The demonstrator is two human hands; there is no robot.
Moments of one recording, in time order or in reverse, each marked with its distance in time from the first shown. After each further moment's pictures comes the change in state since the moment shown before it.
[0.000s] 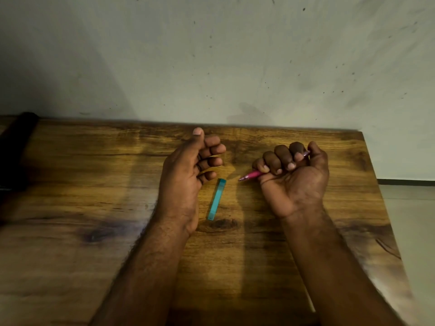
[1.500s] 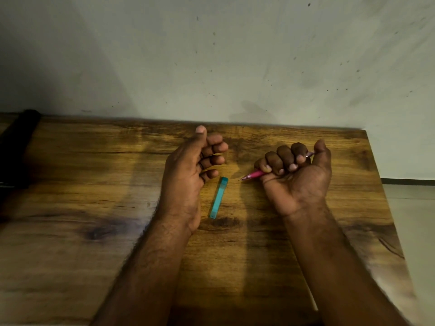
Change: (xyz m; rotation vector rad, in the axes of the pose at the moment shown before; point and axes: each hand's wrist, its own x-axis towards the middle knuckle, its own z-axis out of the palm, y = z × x) left_hand 0.001 0.000 0.000 -0.019 0.011 -0.018; right_hand 0.001 0.000 0.000 -0.006 0.052 0.002
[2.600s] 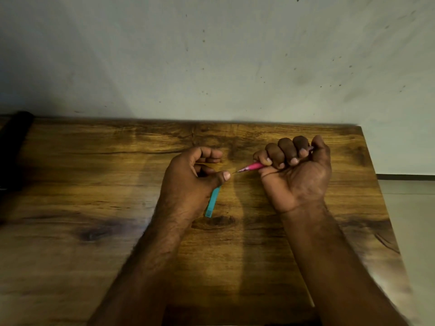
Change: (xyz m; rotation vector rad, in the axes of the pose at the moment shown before) left_hand 0.010 -0.023 -0.011 0.539 -0.051 0.164; right_hand 0.000 -0.005 -0.001 0.099 -0.111 -0.011
